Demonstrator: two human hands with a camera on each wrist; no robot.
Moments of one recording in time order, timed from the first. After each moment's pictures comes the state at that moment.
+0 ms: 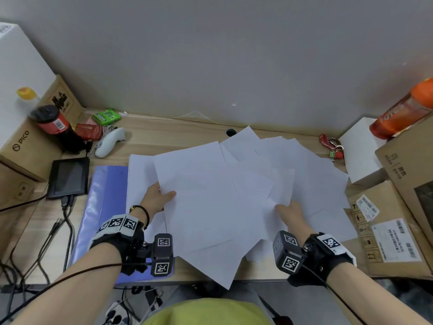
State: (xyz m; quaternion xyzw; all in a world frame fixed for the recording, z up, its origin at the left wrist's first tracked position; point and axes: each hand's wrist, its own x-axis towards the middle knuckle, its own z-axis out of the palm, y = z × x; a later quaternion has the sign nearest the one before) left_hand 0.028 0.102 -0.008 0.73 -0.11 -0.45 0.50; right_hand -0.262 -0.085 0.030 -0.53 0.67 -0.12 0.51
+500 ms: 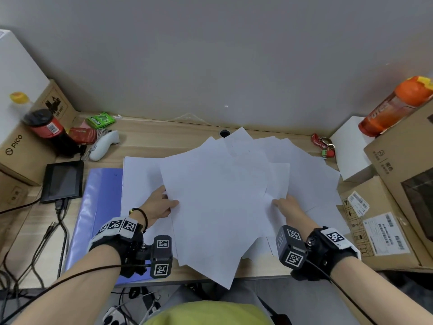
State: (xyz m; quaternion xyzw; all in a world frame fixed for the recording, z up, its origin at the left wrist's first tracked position) left_hand 0.014 0.100 -0.009 0.71 -0.13 -0.54 0.44; right_hand -0.267 -0.095 0.040 -0.51 0.65 -0.09 0.55
